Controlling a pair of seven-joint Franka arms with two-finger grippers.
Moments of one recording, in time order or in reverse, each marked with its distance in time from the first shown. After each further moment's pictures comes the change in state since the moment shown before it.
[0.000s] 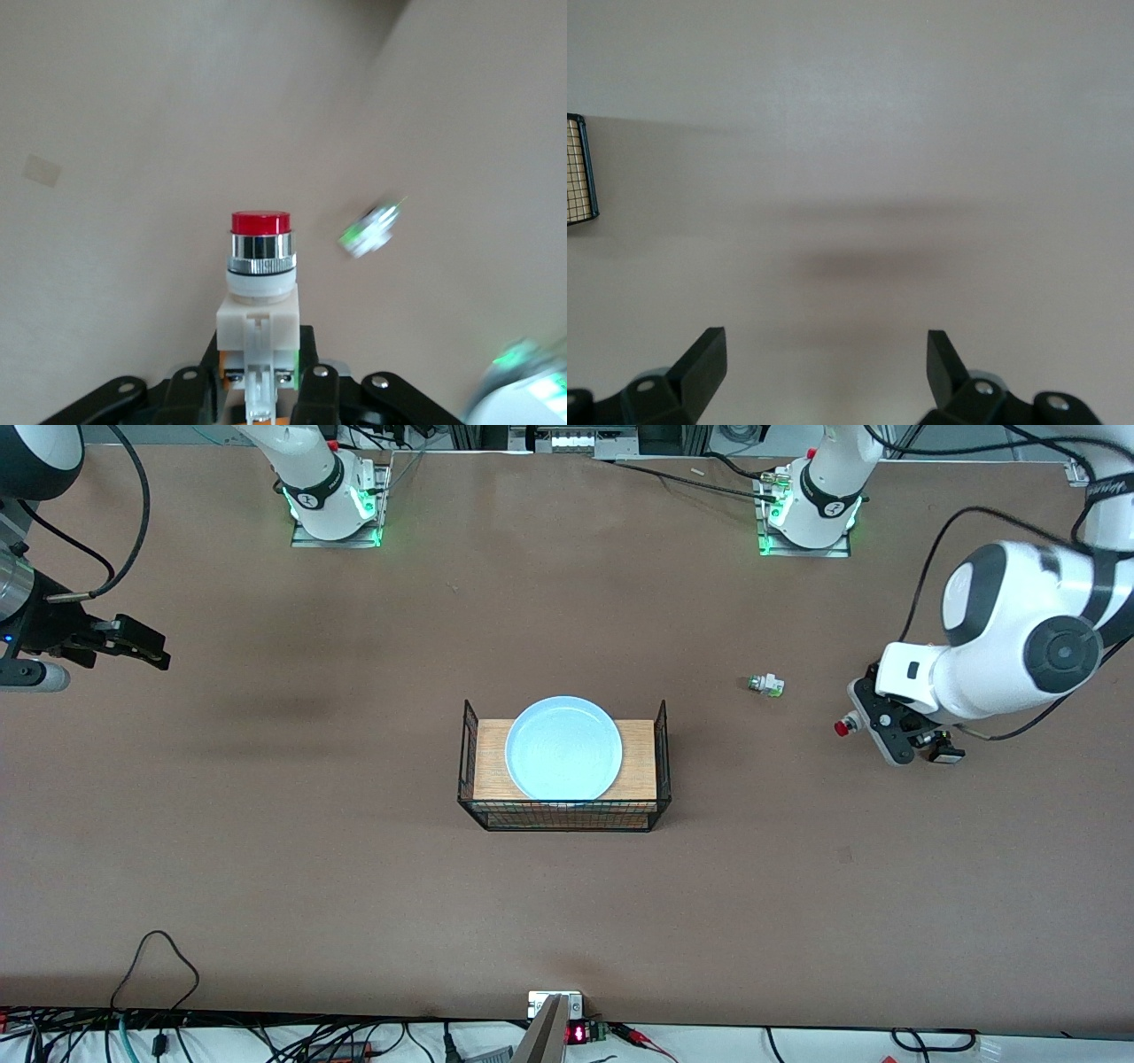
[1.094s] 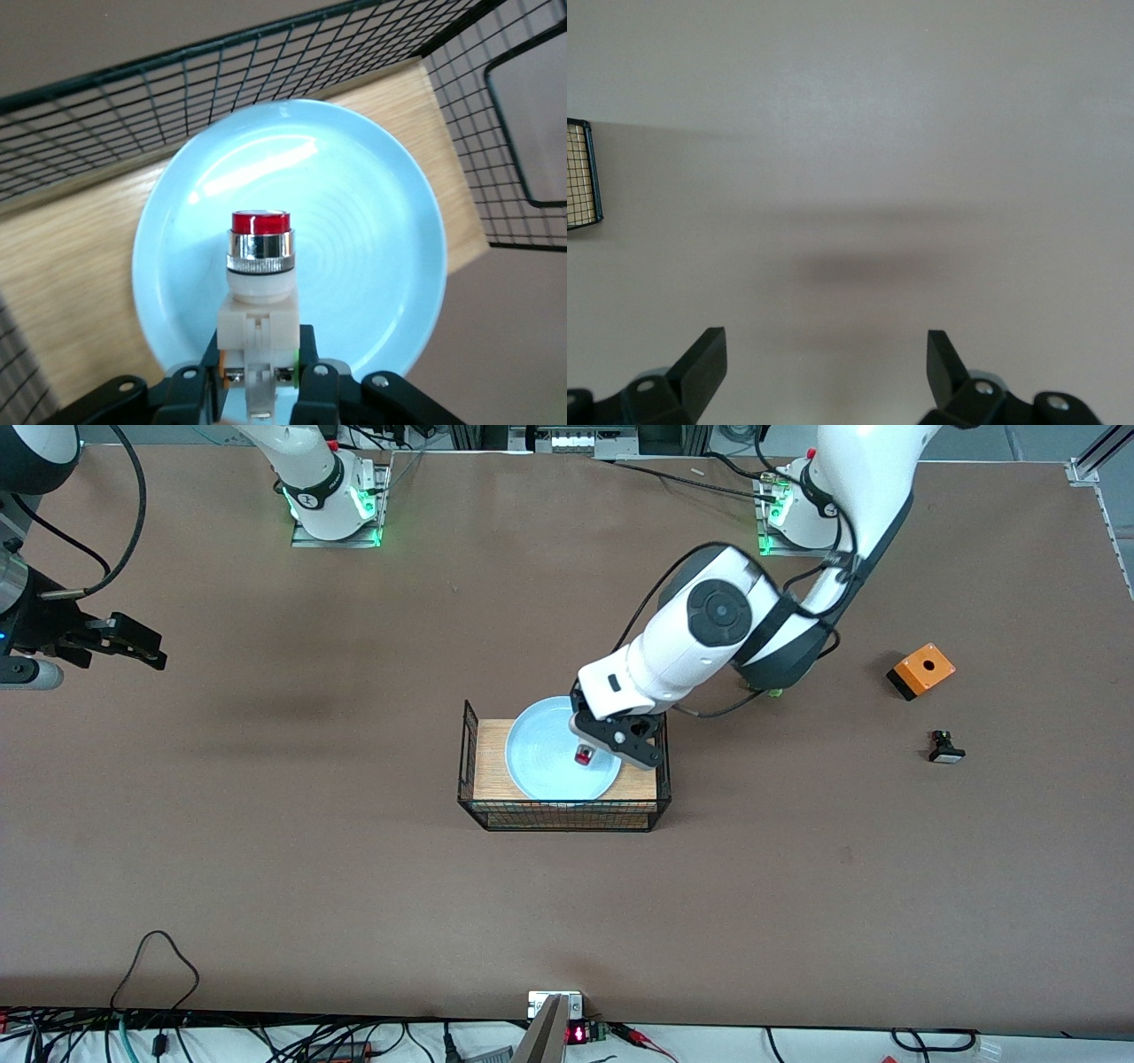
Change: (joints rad) left arm -0.363 0.405 -0.223 0.249 0.059 0.551 -1.032; right arm 0.000 0.000 0.002 0.013 0.000 -0.002 -0.001
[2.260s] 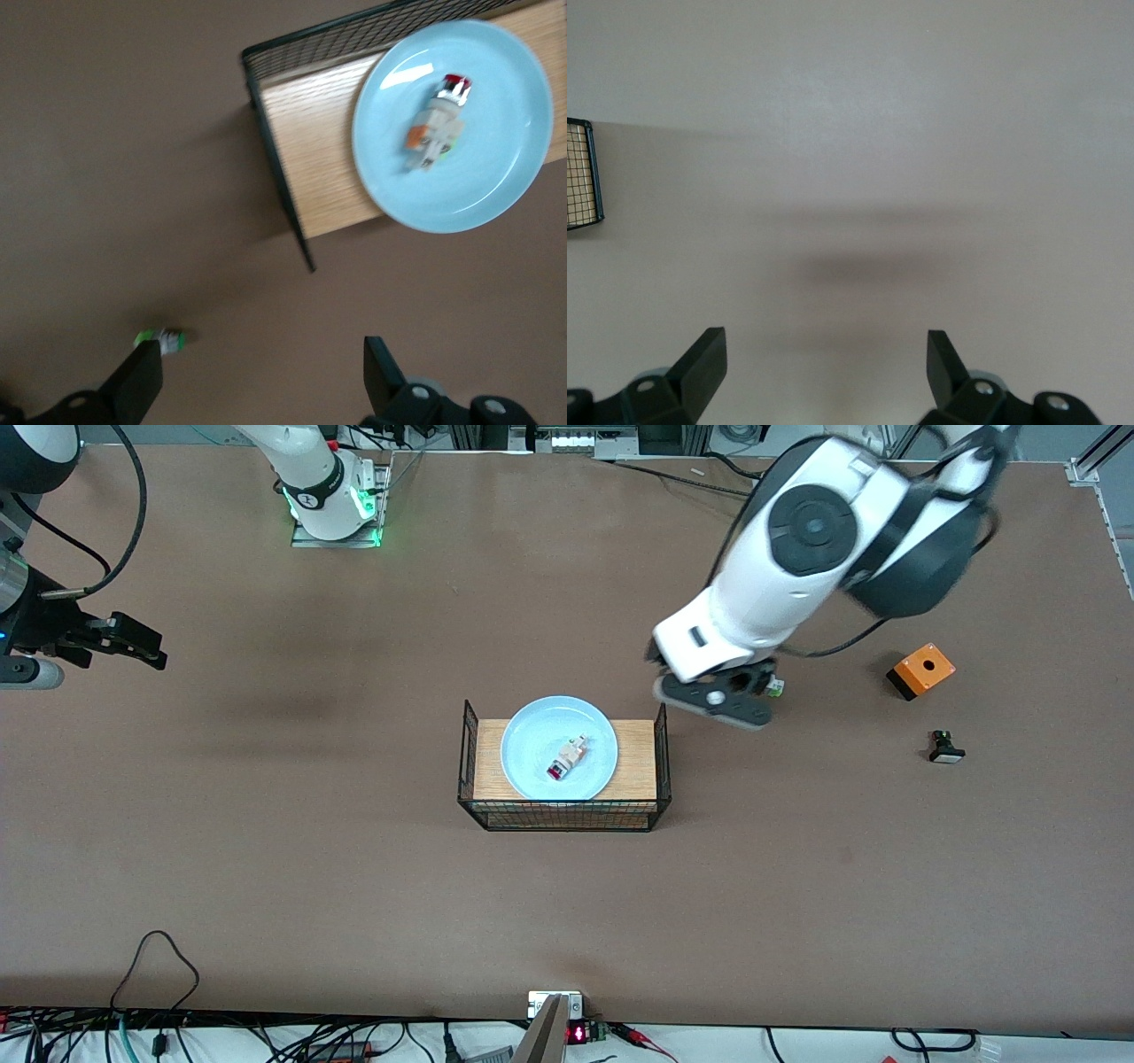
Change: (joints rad) left arm 0.126 -0.251 0.014 0.148 0.042 -0.707 -0.074; right arm 0.000 0.000 0.002 0.002 0.000 -0.001 -0.001
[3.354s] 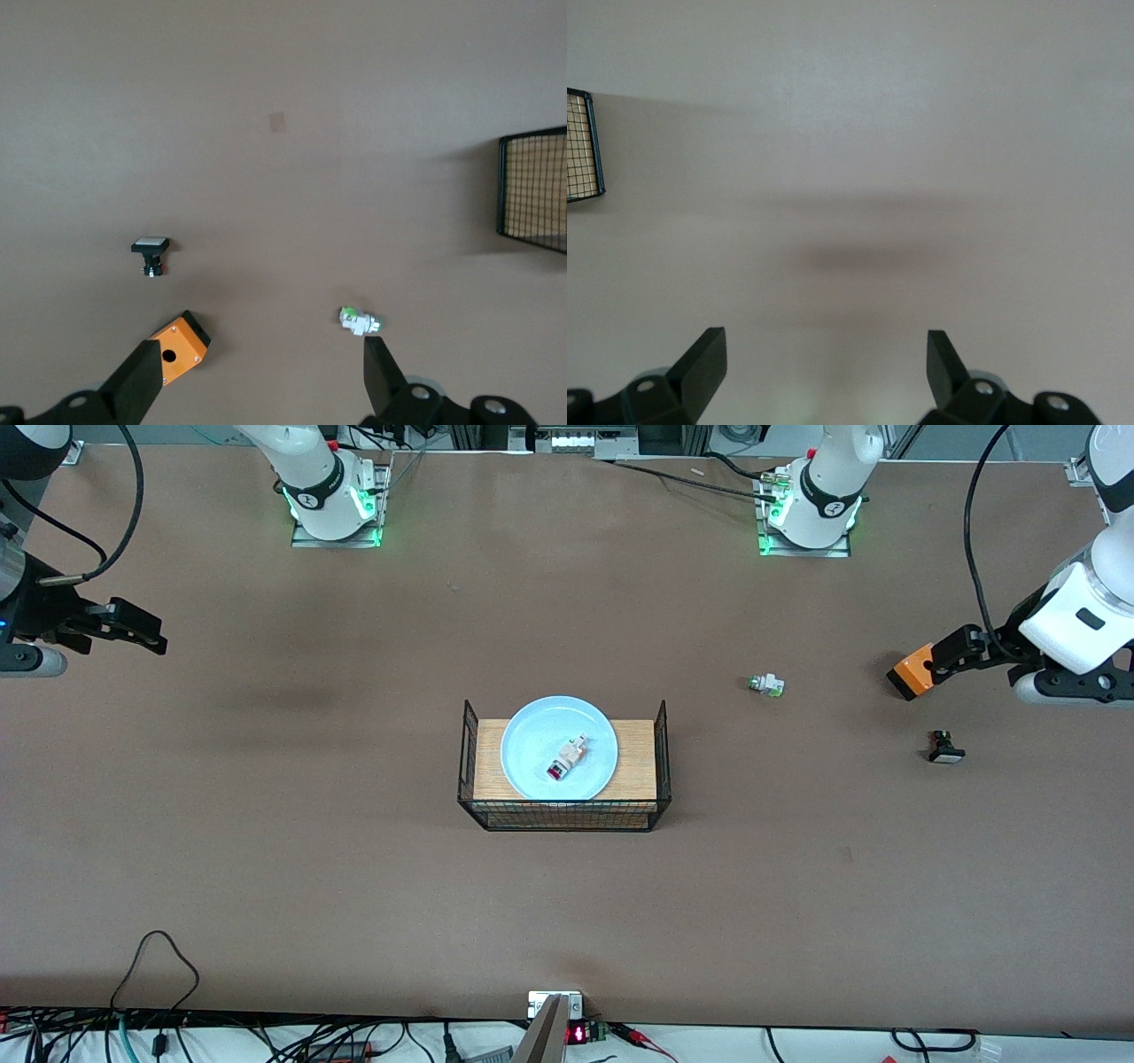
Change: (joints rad) left arm 0.080 -0.327 0.458 -0.277 -0.059 0.090 0.313; right arm 0.000 -0.011 0.002 0.012 0.000 -0.067 -0.017
